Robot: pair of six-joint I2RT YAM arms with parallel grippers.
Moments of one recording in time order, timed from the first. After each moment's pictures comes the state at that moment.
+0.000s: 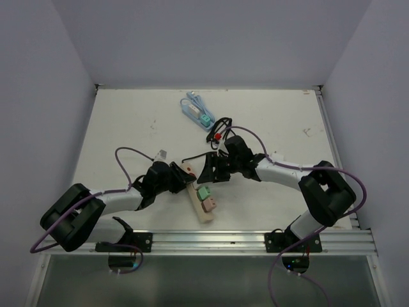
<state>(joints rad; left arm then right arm) -0.63 1.32 0.31 0.40 0.05 -1.21 0.69 1.58 0.82 -0.01 -0.50 0.68</state>
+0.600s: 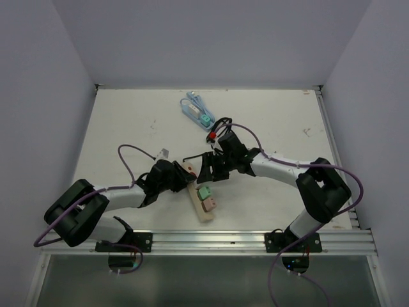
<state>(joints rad) -0.65 1.37 0.36 0.35 0.01 -1.19 0.73 1.62 0.95 -0.20 -0.40 0.61</state>
